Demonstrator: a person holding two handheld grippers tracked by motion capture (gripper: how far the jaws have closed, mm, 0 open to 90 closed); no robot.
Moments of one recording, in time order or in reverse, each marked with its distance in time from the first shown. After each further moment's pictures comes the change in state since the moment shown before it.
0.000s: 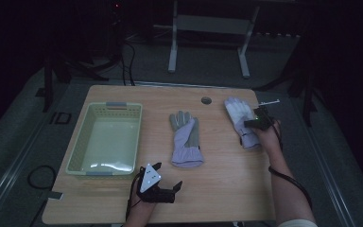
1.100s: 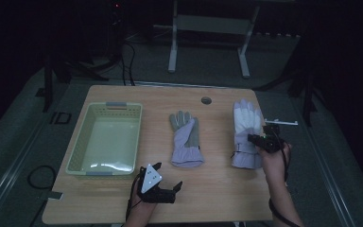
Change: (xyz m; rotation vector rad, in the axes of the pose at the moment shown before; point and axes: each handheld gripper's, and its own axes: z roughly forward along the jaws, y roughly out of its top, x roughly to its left) left arm -0.002 0.000 0.000 0.006 0.012 0.018; right arm 0.071 -0.066 -0.100 -0.142 0.002 0.174
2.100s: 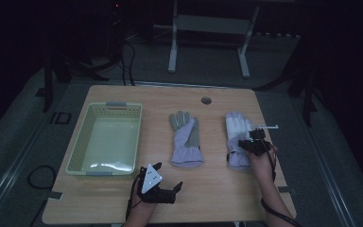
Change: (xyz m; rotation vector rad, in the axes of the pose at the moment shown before) left arm 0.000 0.000 0.000 0.002 -0.004 0.005; right arm -0.010 -0.020 0.064 0.078 -0.037 -0.055
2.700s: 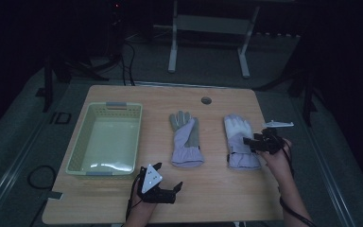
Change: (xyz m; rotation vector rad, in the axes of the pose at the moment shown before) left arm 0.000 0.000 0.000 0.002 -0.001 -0.003; right arm -0.032 0.010 -0.032 -0.089 0.160 -0.206
